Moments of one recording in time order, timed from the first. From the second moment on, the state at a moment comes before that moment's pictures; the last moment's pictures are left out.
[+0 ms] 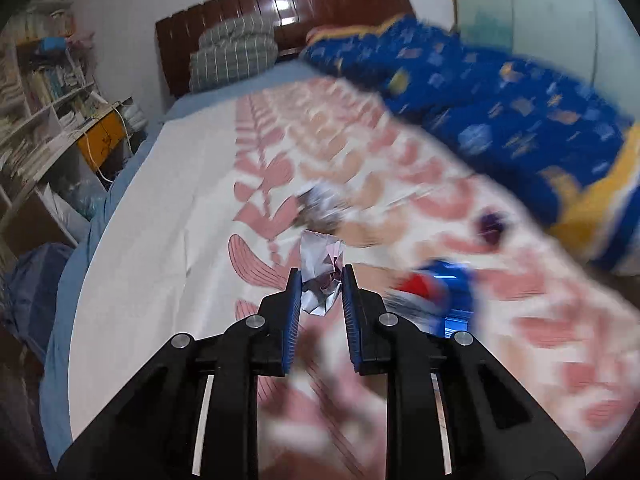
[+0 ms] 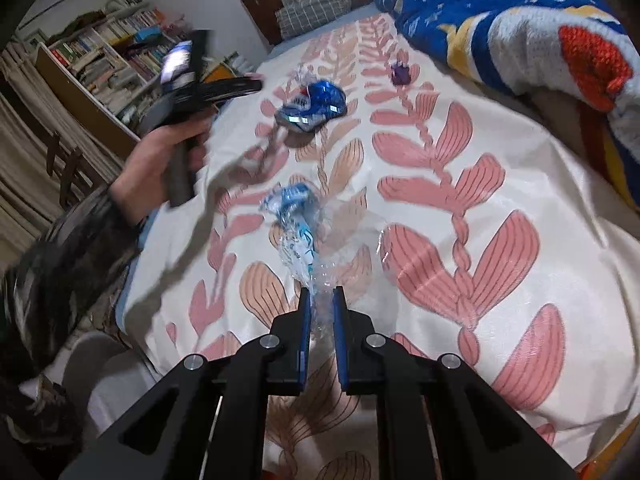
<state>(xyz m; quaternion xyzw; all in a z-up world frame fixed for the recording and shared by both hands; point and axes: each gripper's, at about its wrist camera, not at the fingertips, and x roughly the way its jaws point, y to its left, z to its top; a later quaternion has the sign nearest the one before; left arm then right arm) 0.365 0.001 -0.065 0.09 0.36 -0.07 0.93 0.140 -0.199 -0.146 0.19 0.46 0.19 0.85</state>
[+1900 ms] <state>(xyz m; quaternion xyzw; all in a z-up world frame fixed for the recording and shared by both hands) -0.056 -0.354 -0.232 0.22 0.54 -0.39 0.71 -0.147 -0.457 -0.301 0.30 0.54 -0.15 0.77</state>
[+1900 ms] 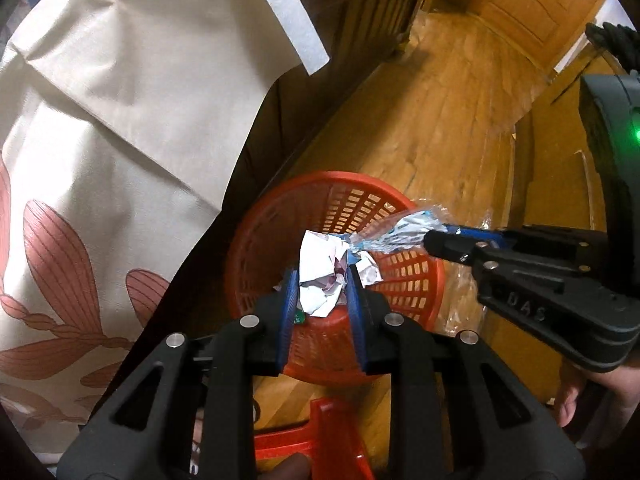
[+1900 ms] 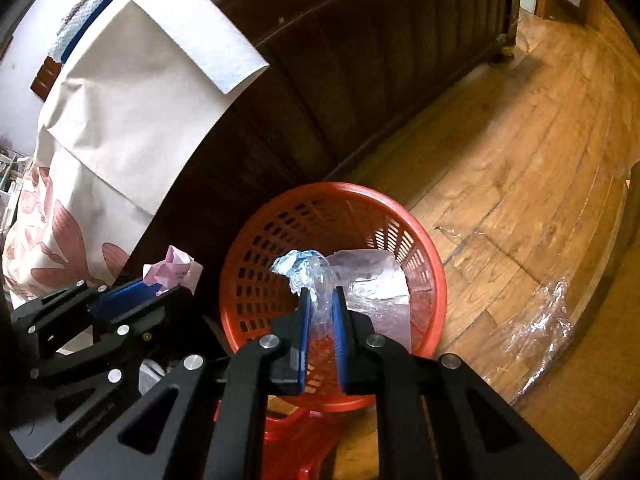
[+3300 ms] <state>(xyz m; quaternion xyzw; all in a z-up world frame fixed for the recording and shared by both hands) 0.080 -0.060 -0.029 0.07 0.38 -0.18 0.90 0.052 -0.318 -0.049 0.09 0.38 0.02 0.92</state>
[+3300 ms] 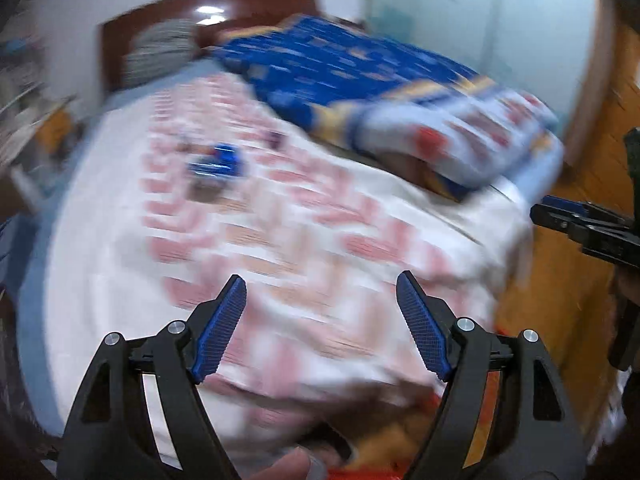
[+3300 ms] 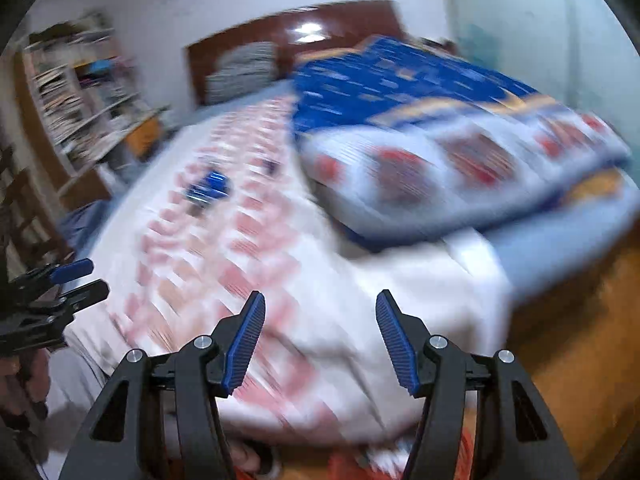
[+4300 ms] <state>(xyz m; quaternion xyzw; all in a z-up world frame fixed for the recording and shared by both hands) 0.165 0.067 -0.085 -0.06 0.42 -0.07 0.90 0.501 -0.197 -0.199 0.08 0.44 0.05 0.90</state>
